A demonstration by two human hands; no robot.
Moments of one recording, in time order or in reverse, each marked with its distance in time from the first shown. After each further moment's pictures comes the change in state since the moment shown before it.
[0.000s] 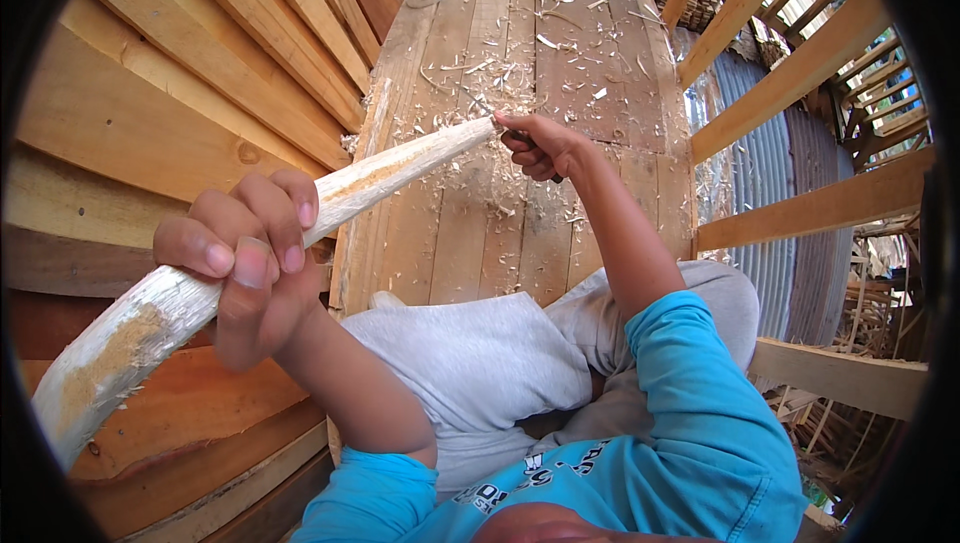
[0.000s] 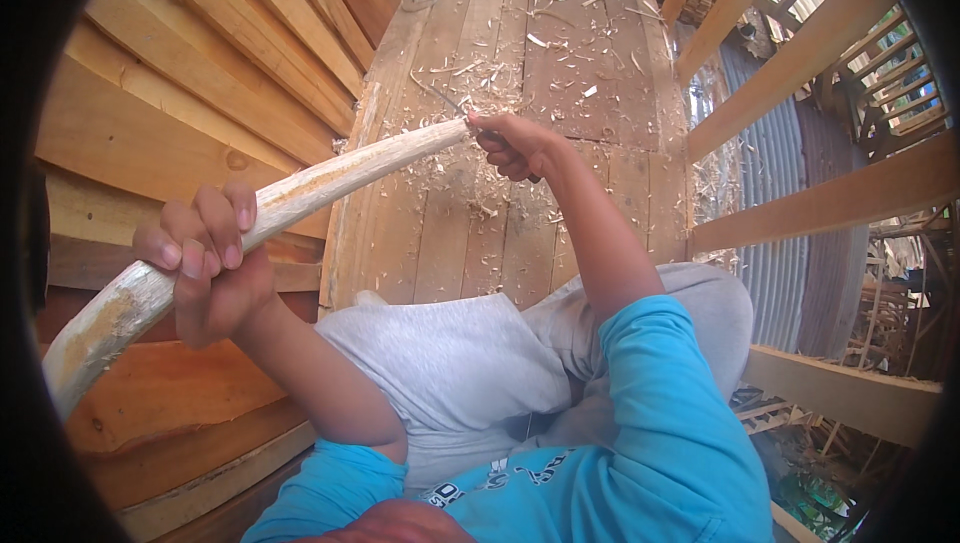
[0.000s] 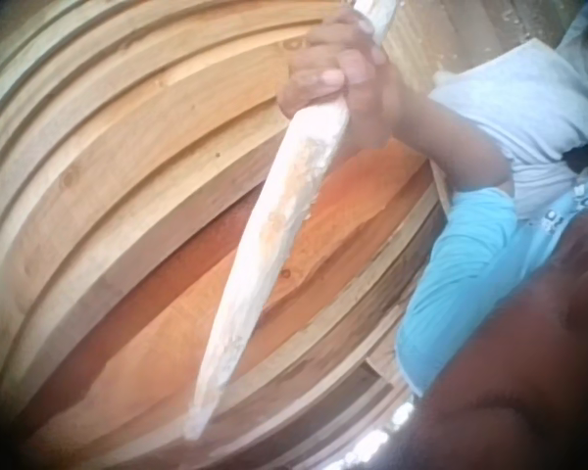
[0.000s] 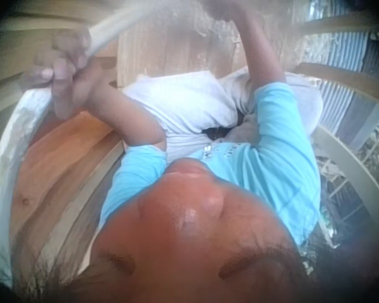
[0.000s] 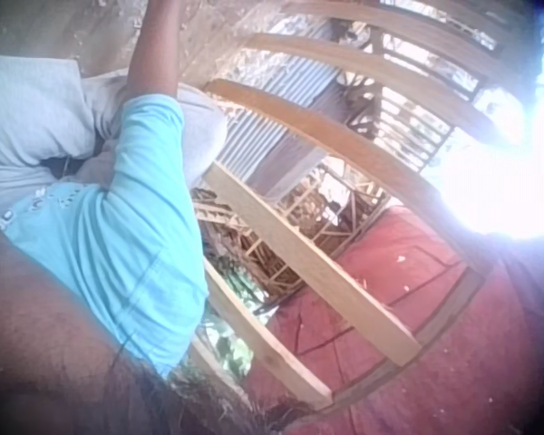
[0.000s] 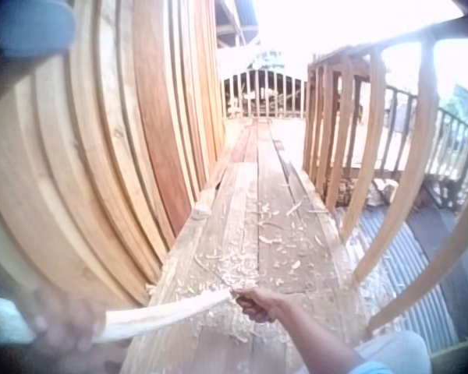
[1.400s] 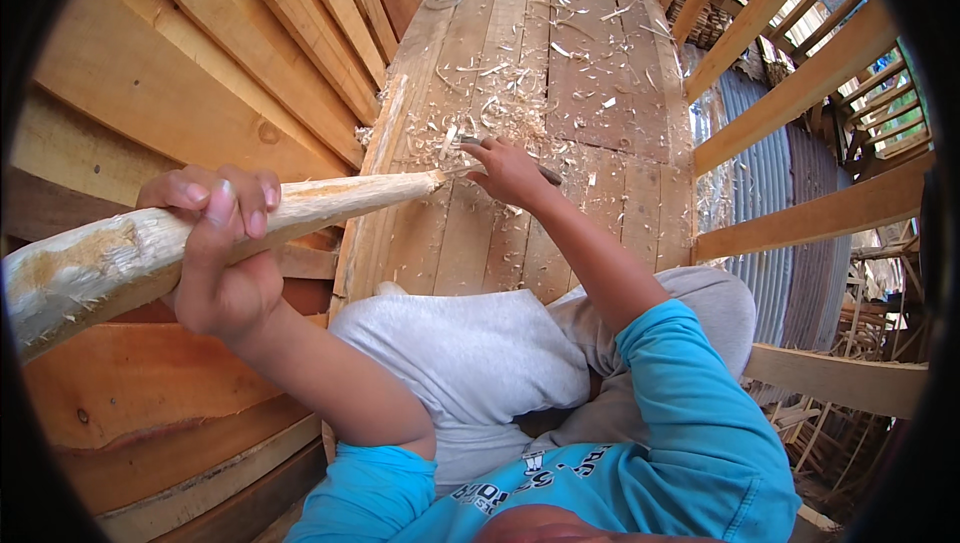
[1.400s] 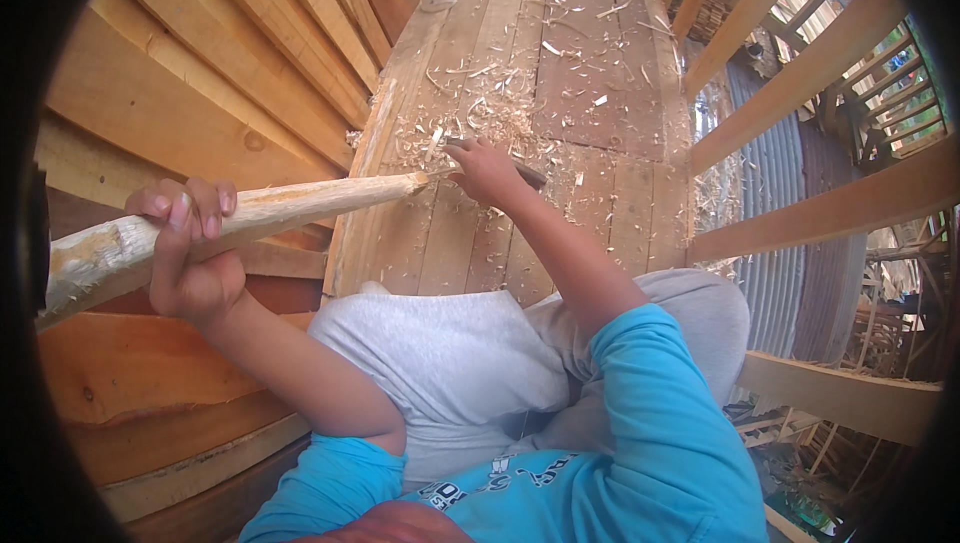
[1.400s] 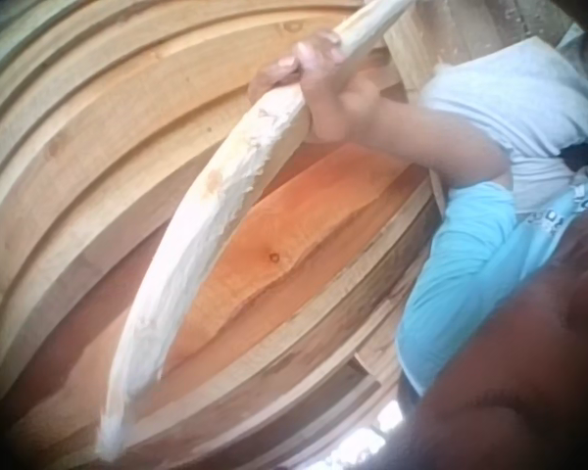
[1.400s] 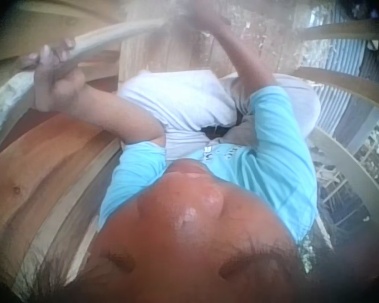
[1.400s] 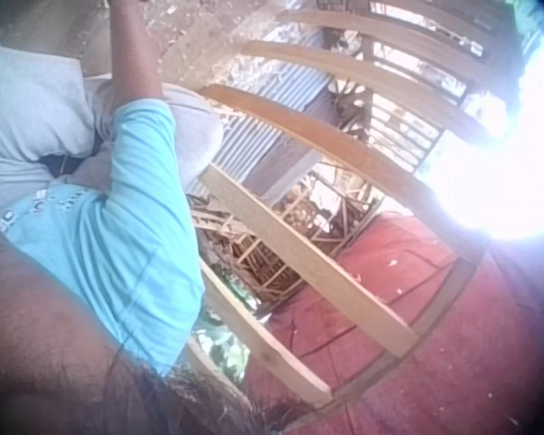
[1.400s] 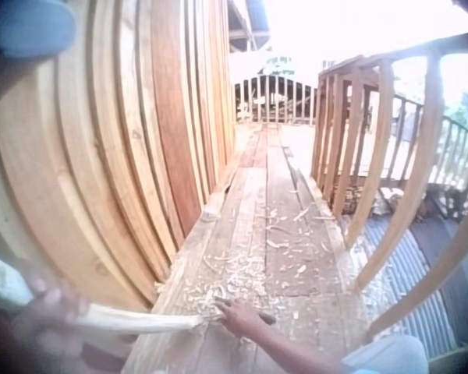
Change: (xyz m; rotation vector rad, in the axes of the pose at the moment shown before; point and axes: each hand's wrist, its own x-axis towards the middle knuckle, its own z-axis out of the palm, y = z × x) left_hand -0.001 0.040 -0.016 0.166 0.292 -0.149; right_hand 0.066 0.069 0.045 -1.377 0.607 -0.881
